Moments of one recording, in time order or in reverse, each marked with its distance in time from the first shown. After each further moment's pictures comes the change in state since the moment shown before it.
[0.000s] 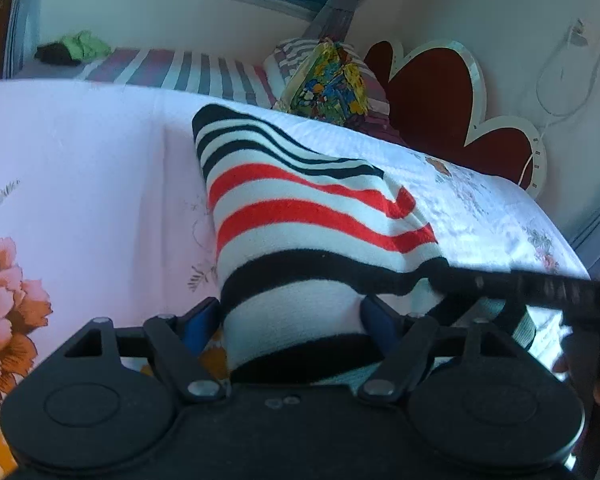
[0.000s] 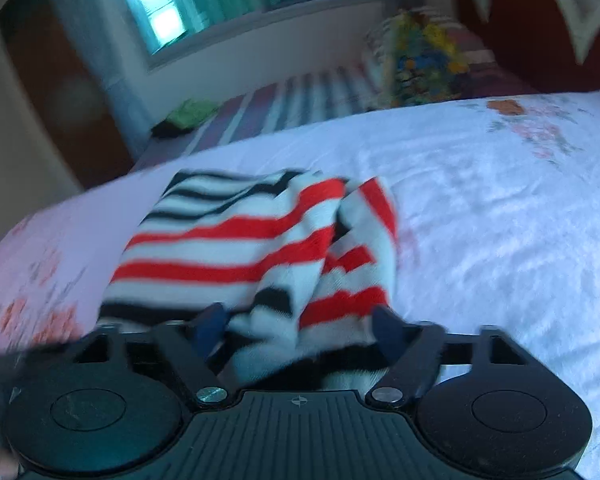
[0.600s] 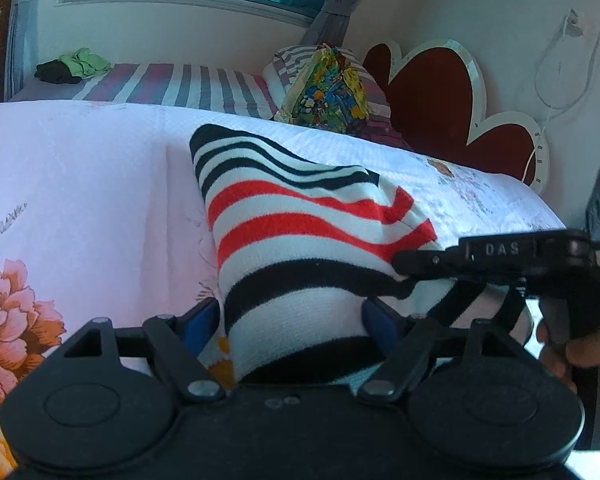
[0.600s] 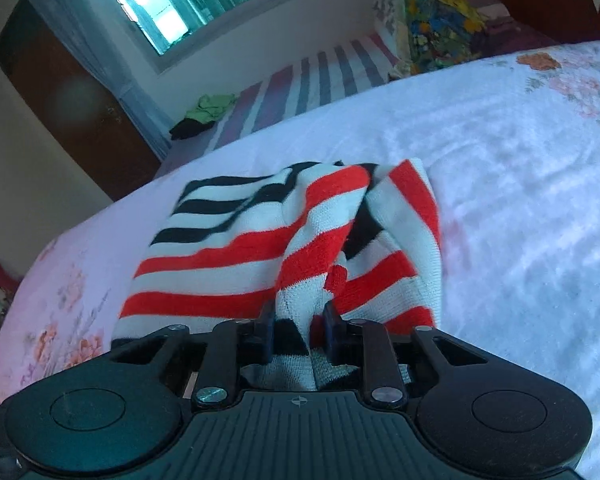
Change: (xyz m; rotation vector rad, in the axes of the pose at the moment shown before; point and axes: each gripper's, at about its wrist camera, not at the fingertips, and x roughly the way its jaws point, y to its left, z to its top) left arm -0.006 -0.005 0.004 0.031 -0.015 0.026; right arm 0.032 -0.010 0.022 0.077 0.066 0.133
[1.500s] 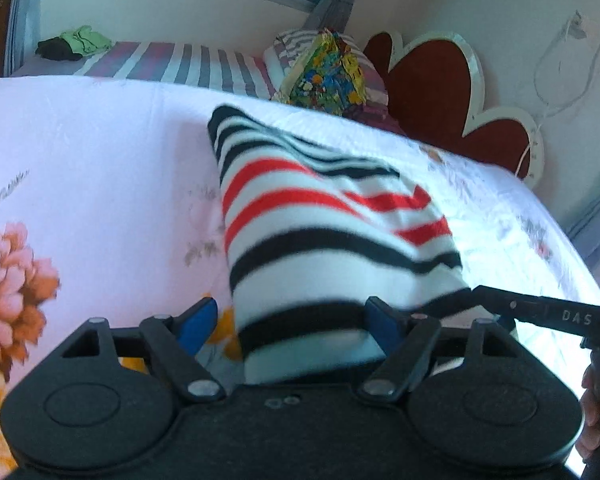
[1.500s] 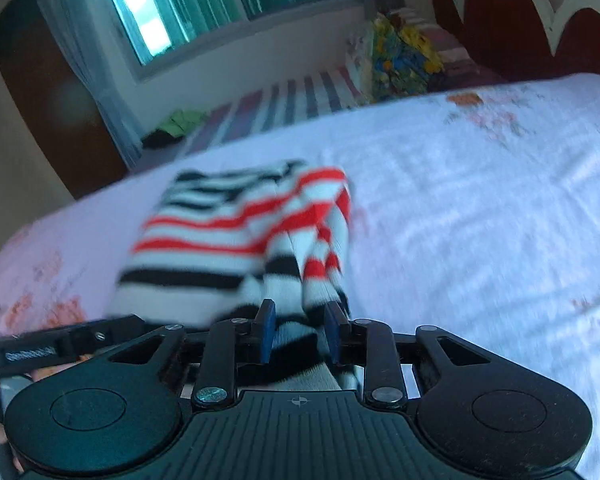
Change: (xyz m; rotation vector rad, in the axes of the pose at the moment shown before) left arm -0.013 -0.006 -0.015 -0.029 0.063 -0.020; right arm -0.078 -0.008 -0.049 -0.052 -0.058 -0.153
